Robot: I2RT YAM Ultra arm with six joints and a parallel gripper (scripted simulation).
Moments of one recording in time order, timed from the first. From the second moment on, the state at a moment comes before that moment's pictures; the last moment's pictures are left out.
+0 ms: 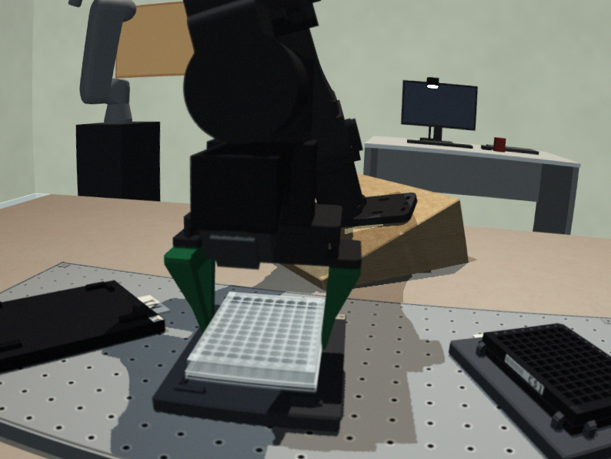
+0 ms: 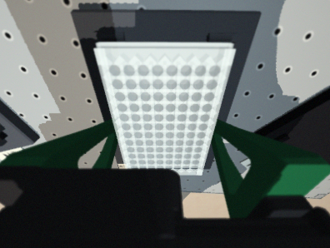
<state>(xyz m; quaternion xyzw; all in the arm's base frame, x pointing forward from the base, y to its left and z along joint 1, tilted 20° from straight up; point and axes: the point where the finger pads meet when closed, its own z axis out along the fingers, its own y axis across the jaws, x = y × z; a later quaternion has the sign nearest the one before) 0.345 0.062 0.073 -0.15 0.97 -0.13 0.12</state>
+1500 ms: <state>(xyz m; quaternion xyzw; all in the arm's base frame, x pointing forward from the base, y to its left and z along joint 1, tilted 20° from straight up) 0.346 0.060 0.070 -0.15 0.97 -0.13 0.12</state>
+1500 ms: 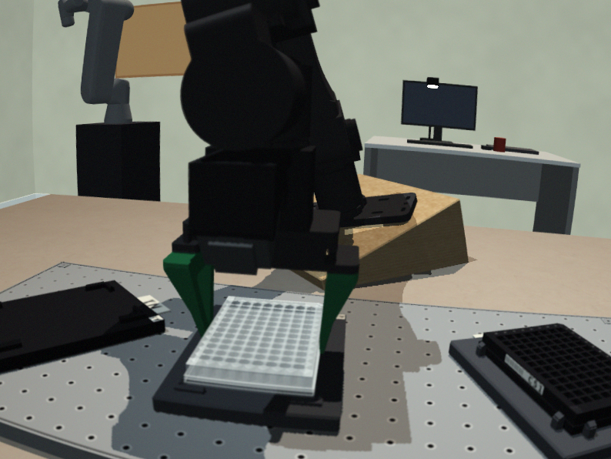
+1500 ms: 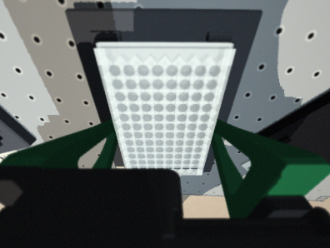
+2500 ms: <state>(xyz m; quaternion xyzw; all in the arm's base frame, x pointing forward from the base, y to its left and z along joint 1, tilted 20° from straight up) 0.347 0.059 0.069 -0.14 0.97 -0.13 0.12</state>
